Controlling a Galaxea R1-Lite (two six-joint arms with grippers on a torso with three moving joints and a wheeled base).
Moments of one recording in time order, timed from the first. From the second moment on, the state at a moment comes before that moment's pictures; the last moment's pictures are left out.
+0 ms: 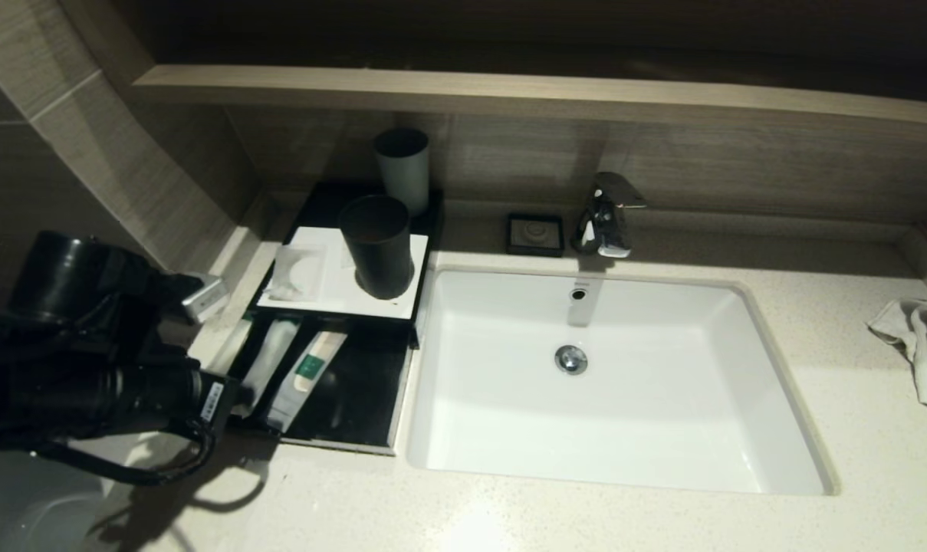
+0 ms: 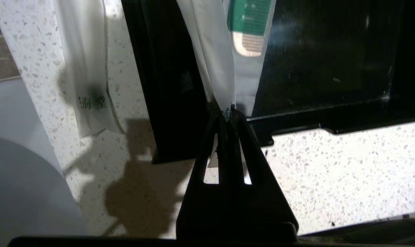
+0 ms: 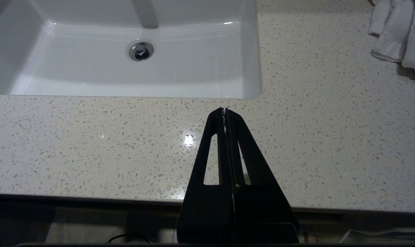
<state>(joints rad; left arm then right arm) -0.19 1.44 -0.85 0.15 -0.08 0.11 0.00 0.00 0.00 0.00 -0.01 0.04</state>
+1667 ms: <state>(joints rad) -0.19 1.49 -1.00 0.11 -0.07 0.02 0.00 0.00 0.00 0.00 -0.01 0.04</state>
